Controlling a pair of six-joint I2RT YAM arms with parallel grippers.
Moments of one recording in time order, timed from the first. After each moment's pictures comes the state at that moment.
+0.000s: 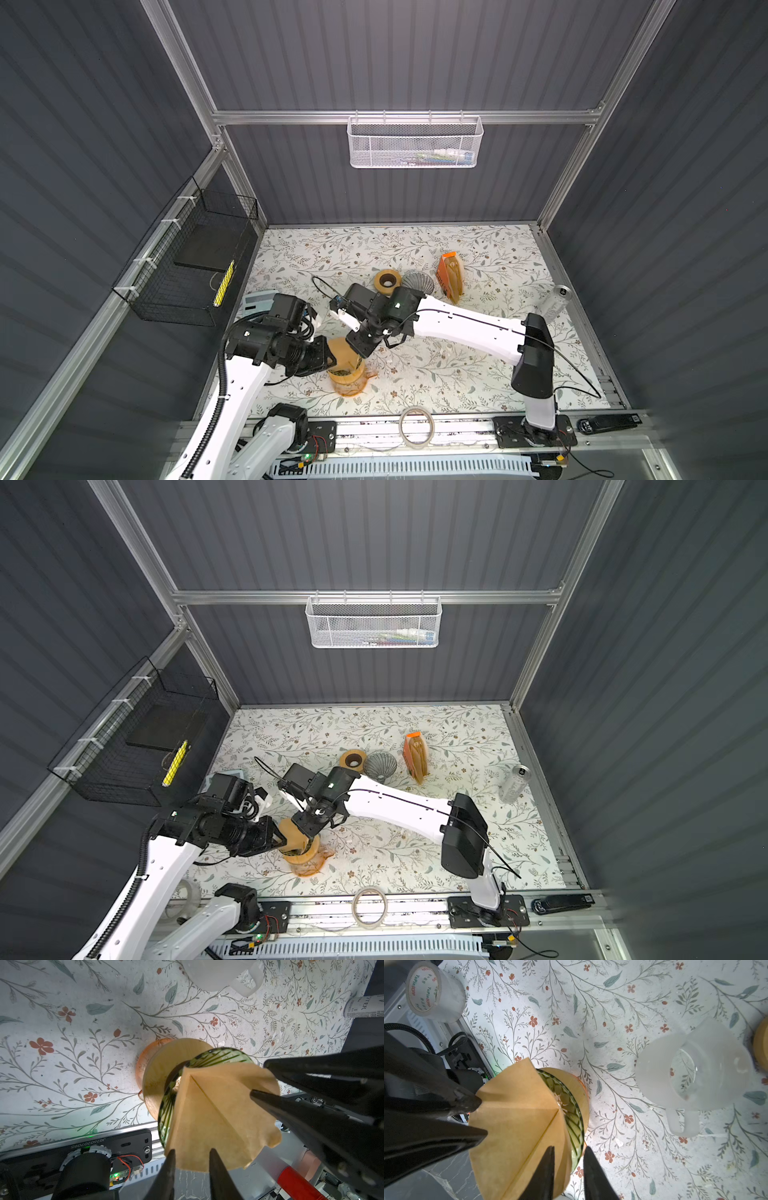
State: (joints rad) left arm -0.25 0.87 0.98 -1.41 0.40 -0.37; right arm 1.19 1.97 1.87 -0.98 -0.08 0.25
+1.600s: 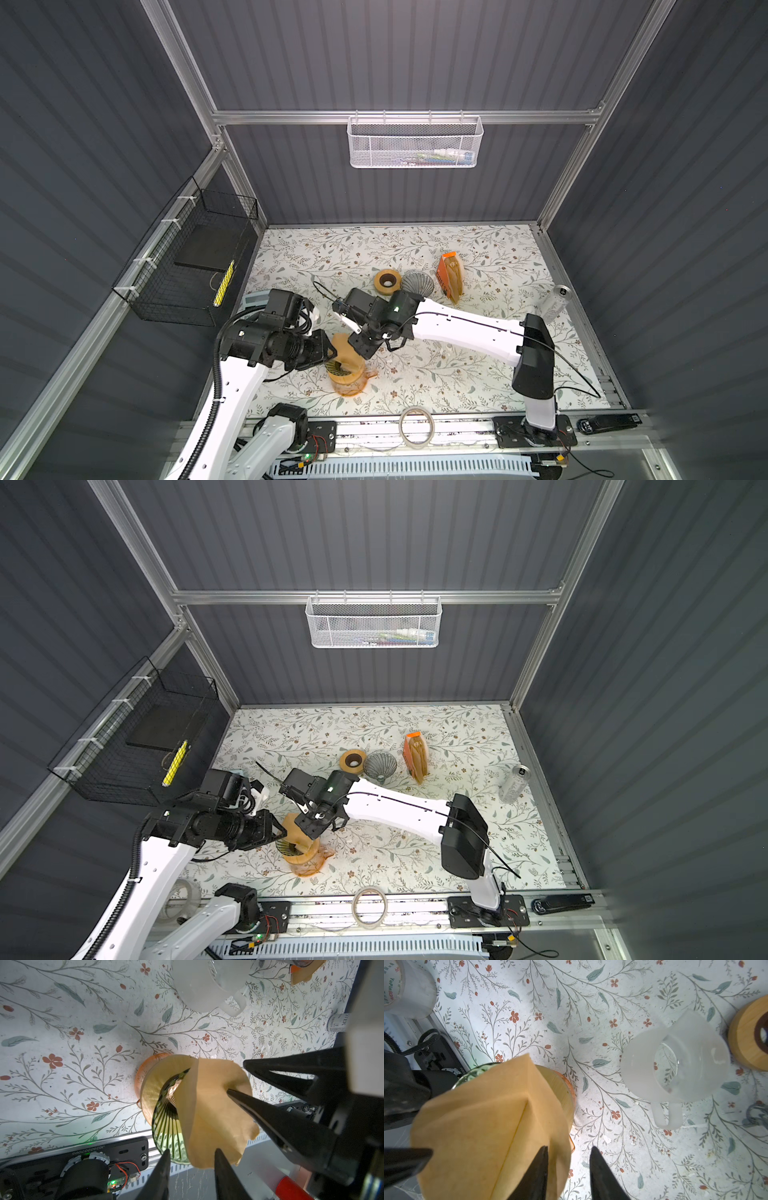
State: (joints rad) left arm -0.25 0.87 1.04 -1.39 0.39 -0.40; right arm 1.20 1.96 1.84 -0.97 0.00 0.25
